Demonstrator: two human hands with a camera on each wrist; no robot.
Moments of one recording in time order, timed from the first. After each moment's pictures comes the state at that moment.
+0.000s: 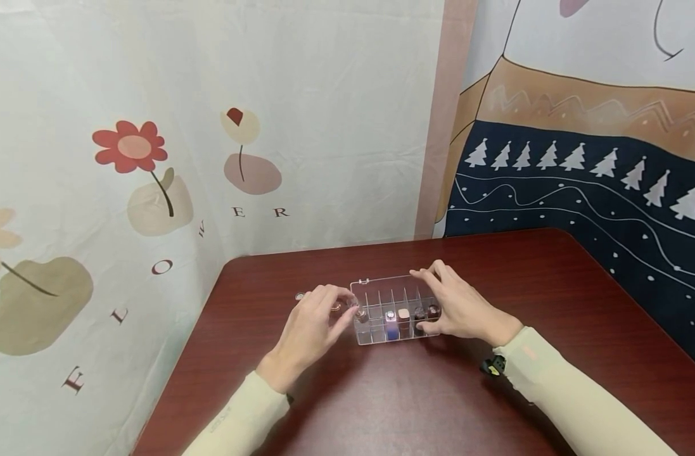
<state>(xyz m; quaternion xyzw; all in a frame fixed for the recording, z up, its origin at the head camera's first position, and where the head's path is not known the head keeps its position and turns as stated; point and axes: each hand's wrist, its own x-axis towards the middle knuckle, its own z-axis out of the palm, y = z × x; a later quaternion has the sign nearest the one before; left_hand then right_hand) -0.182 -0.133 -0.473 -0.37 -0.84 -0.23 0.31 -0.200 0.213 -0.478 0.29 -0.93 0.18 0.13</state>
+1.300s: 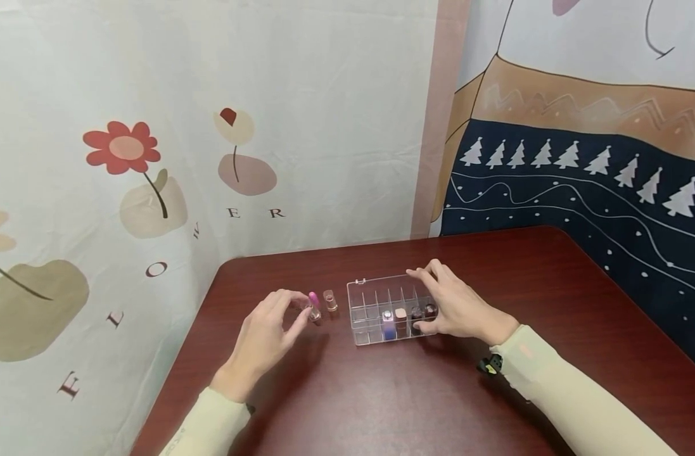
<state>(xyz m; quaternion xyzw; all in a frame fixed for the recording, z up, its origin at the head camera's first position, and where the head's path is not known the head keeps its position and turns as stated) -0.179 -0.203 -0.480 -0.29 -0.88 -0.21 0.32 -0.200 0.213 -0.480 0.30 -0.93 0.18 0.13</state>
